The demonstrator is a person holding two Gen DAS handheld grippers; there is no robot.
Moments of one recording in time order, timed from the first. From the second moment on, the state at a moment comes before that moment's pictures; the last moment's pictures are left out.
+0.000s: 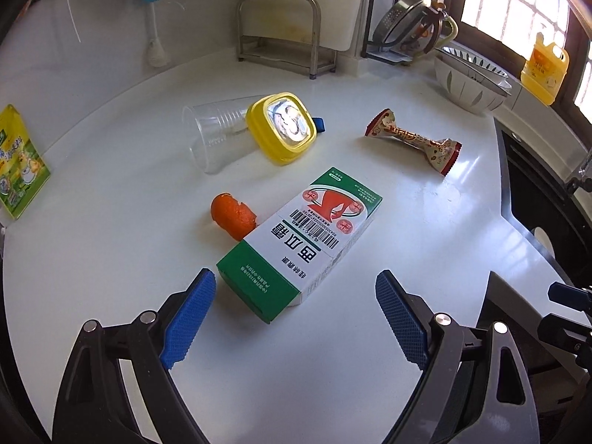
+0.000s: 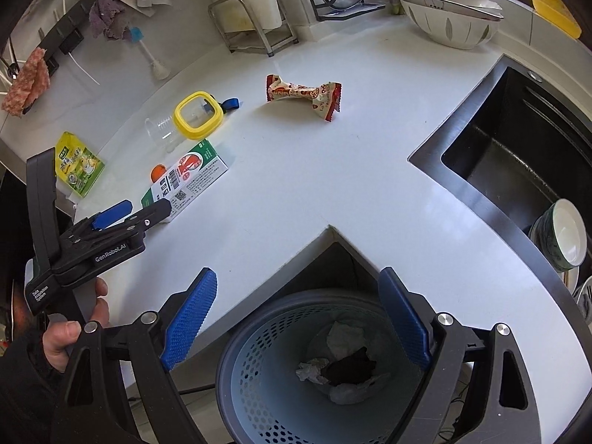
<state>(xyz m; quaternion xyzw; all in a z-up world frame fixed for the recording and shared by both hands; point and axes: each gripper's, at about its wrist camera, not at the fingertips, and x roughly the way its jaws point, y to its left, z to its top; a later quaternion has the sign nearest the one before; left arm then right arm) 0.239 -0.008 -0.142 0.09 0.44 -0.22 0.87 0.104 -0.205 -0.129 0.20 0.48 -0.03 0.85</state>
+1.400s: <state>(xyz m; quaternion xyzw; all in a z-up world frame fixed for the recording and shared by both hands) 0.251 -0.068 -0.138 0.05 0.45 -0.22 0.86 0.117 -0.232 -0.136 0.24 0.47 -0.08 0.84</state>
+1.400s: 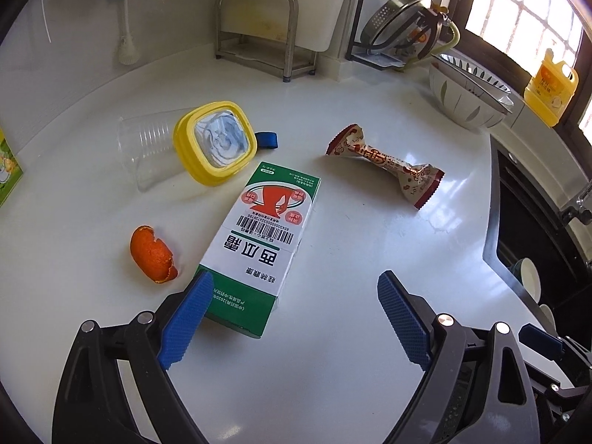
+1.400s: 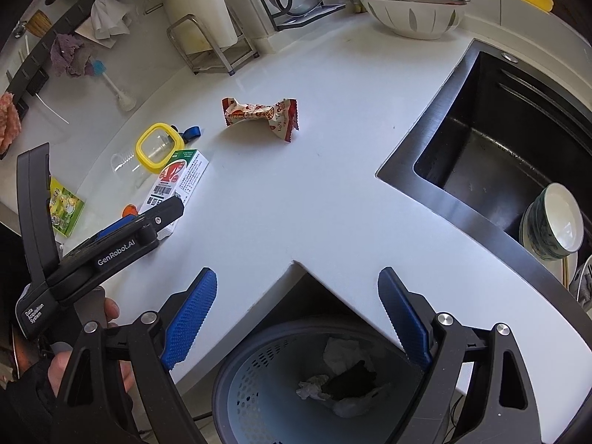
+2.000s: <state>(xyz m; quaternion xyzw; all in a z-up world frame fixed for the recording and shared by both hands) 0.303 -0.087 -0.148 0.11 0.47 -0.24 0.84 0.129 -0.236 -0.136 0.25 0.46 -0.08 0.85</state>
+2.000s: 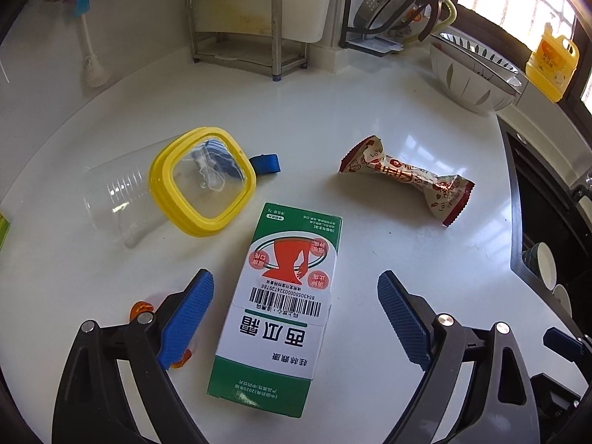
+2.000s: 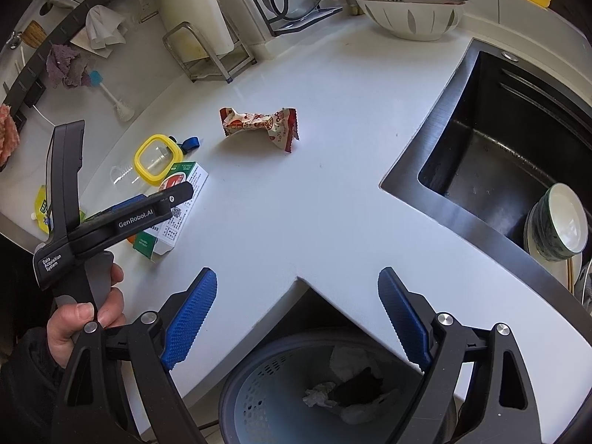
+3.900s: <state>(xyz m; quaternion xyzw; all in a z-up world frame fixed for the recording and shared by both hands) 0.194 0.015 -0.077 0.04 0.46 -0.13 0.88 0.186 -0.198 -0.129 0.12 0.50 0.04 0.86</state>
